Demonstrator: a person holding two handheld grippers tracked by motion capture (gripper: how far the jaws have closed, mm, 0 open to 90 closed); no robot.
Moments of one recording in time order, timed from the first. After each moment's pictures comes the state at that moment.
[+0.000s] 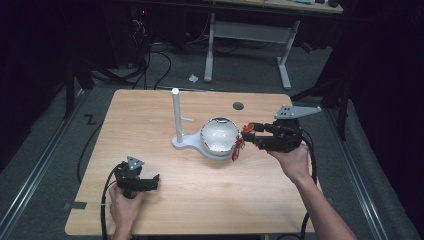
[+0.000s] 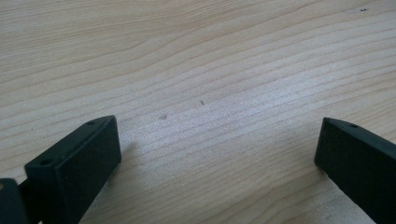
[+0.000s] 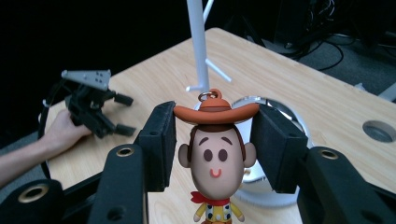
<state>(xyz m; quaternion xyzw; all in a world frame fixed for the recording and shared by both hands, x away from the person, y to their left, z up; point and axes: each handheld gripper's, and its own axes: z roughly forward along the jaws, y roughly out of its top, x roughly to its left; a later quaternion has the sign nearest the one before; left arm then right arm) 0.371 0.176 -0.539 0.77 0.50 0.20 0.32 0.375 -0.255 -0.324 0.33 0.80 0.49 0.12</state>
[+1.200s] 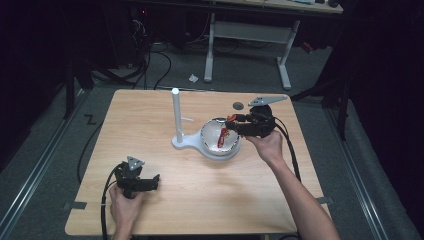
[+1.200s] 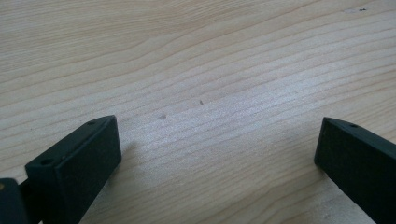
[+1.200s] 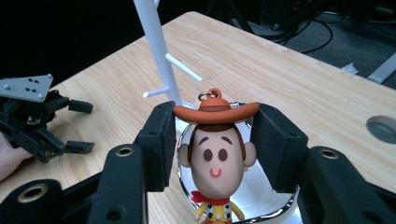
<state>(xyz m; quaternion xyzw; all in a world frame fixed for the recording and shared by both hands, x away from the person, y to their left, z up) 0.370 0.176 -0.538 0.78 0.50 0.20 0.32 0.442 -0.219 -0.363 0.37 0.80 0.46 0.12</state>
